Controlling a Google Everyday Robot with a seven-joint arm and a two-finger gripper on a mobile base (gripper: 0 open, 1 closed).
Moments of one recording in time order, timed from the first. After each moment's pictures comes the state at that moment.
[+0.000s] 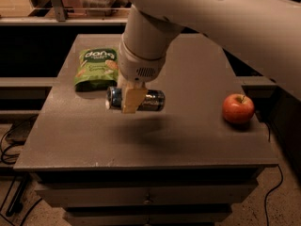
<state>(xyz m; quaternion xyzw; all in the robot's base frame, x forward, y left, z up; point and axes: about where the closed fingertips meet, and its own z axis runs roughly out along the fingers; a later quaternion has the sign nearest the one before) 0.490 0.064 0.907 -0.78 0.59 0.04 0.18</state>
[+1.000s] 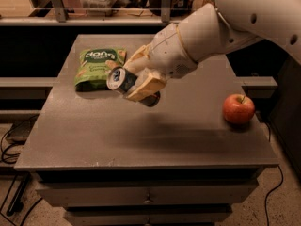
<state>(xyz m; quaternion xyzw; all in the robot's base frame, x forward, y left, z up) 0.495 0.049 0.948 -0.74 0.52 0.20 0.38</state>
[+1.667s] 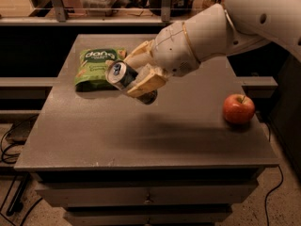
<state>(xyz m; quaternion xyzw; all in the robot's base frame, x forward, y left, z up) 0.495 0.050 0.960 -0.72 0.51 0.23 0.42</state>
